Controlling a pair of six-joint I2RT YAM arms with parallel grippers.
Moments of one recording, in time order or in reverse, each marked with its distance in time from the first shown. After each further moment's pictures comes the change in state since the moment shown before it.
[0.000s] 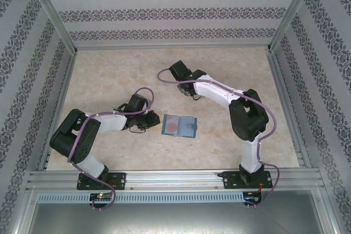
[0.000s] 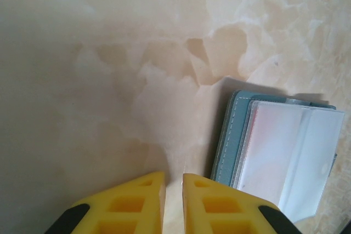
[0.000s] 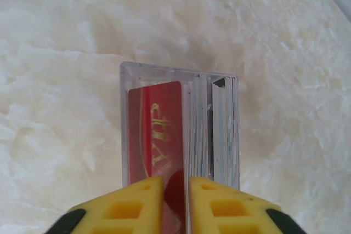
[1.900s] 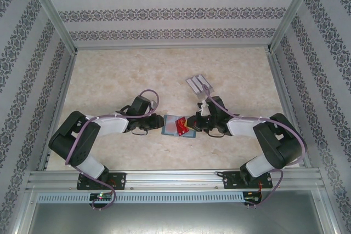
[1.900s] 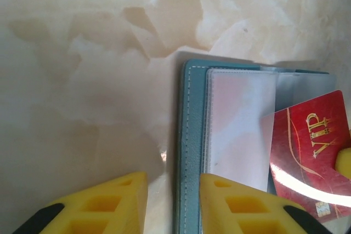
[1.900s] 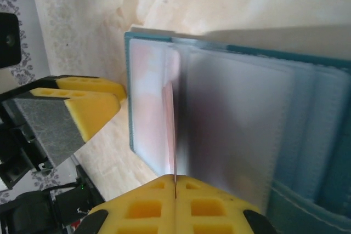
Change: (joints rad) left arm -0.068 -0.020 -0.009 0.014 -0.027 0.079; right arm -0.151 -0.440 -1.031 0.870 -1.154 0.954
